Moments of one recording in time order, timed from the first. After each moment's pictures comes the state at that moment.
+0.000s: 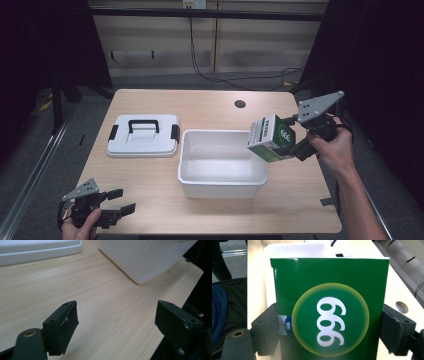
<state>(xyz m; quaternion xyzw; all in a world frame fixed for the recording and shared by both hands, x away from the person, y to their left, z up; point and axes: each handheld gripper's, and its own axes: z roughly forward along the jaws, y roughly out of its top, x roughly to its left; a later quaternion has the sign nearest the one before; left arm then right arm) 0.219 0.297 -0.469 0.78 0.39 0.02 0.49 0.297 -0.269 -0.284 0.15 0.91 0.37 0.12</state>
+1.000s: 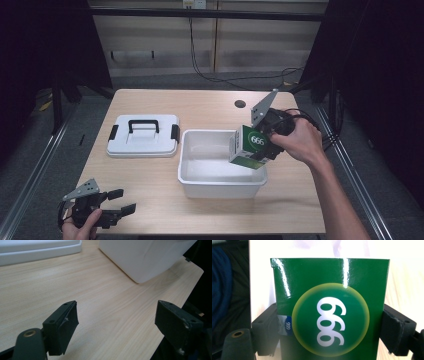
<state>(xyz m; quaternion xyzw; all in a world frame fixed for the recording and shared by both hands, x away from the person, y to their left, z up) 0.219 0.296 -0.470 0.78 0.39 0.02 0.49 0.332 -0.191 -0.300 0.10 0.97 0.21 0.04</state>
